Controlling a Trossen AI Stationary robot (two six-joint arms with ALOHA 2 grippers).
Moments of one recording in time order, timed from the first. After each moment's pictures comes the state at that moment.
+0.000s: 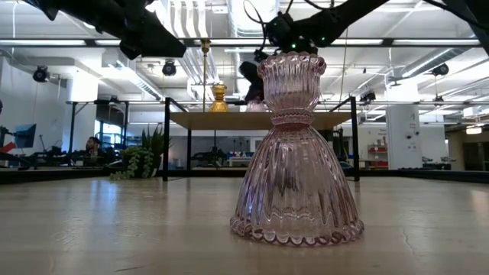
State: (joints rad) left arm 0.04 0.86 0.63 -0.03 -0.38 -0.03; right arm -0.55 1.87 1.54 -0.18 0.16 0.12
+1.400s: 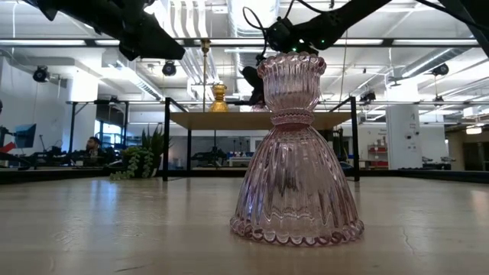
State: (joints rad) left arm 0.04 0.86 0.63 -0.05 -0.38 -0.03; right arm -0.58 1.89 1.55 -0.23 0.16 0.15
